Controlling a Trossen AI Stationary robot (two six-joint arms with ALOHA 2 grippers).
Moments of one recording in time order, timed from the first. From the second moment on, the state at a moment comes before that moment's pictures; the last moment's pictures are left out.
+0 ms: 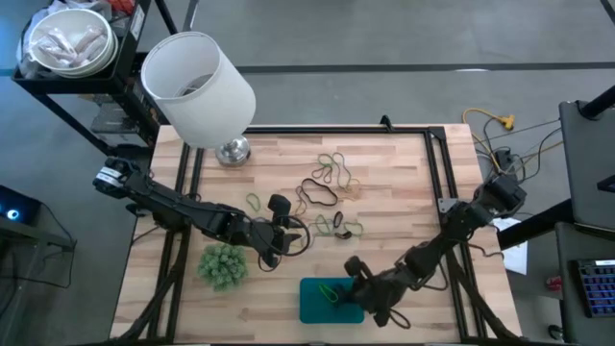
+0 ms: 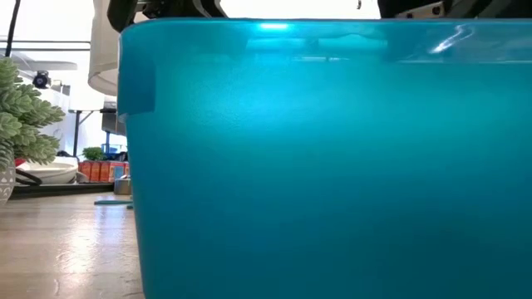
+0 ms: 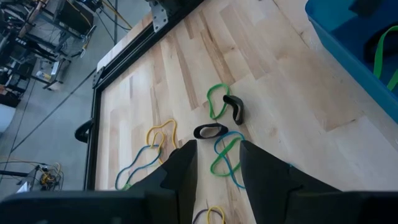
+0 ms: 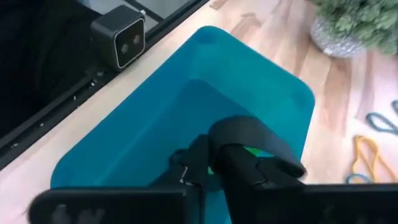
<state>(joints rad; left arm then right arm) -0.36 1.41 1.01 -0.20 -0.48 0.40 0.68 1.70 0.88 0.16 0.26 -0.08</state>
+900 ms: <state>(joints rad) -0.31 1.43 1.00 -0.56 -0.56 0.09 0.67 1.56 0.88 -0.05 0.35 -0.01</state>
